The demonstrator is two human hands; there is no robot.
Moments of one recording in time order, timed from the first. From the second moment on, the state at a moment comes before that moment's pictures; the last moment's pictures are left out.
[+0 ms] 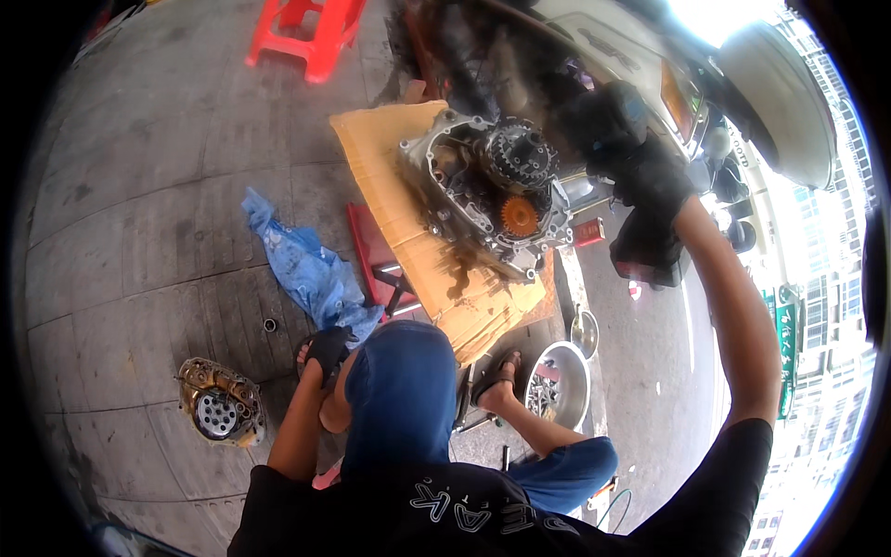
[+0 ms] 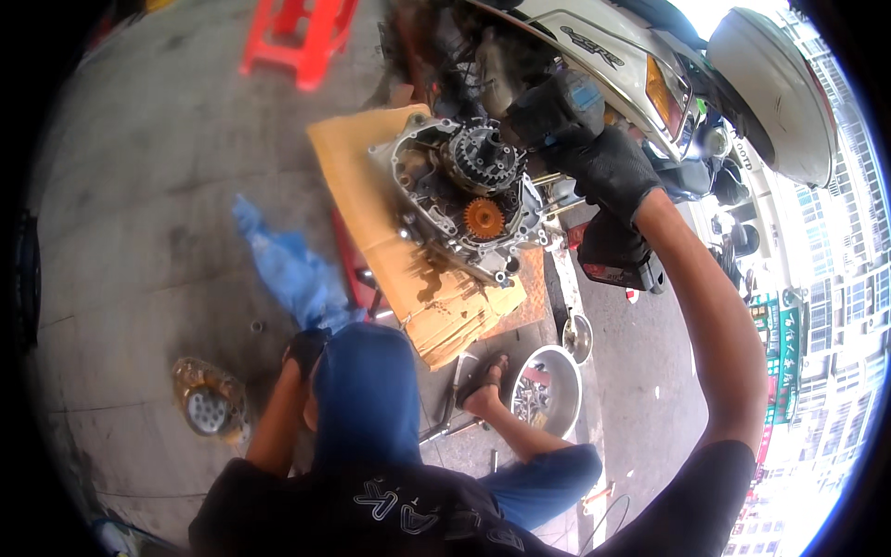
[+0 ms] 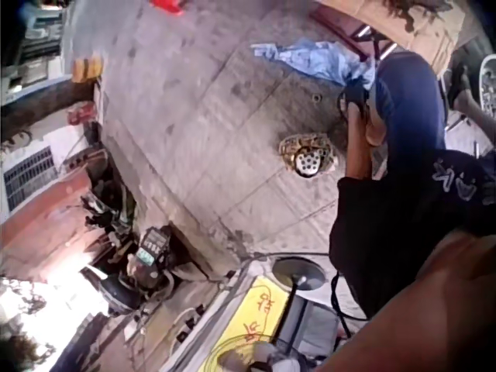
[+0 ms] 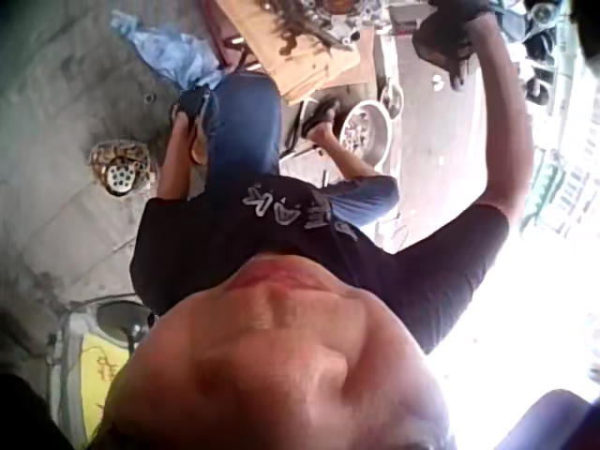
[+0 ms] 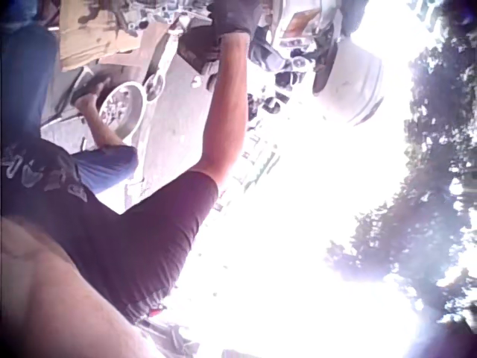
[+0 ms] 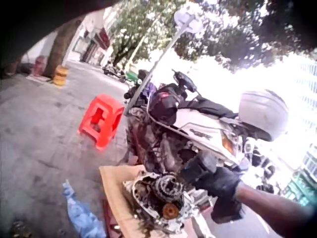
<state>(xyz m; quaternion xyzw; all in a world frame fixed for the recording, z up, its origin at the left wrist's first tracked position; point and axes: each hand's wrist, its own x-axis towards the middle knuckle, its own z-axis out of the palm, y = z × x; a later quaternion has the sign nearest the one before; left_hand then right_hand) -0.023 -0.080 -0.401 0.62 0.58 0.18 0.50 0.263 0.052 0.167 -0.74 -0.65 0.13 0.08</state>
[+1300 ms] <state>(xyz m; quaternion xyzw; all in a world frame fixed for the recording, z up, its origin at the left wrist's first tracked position) -0.016 0.082 -0.190 0.49 0.46 0.54 0.51 0.292 0.045 0.083 -0.72 -0.62 0.30 0.11</state>
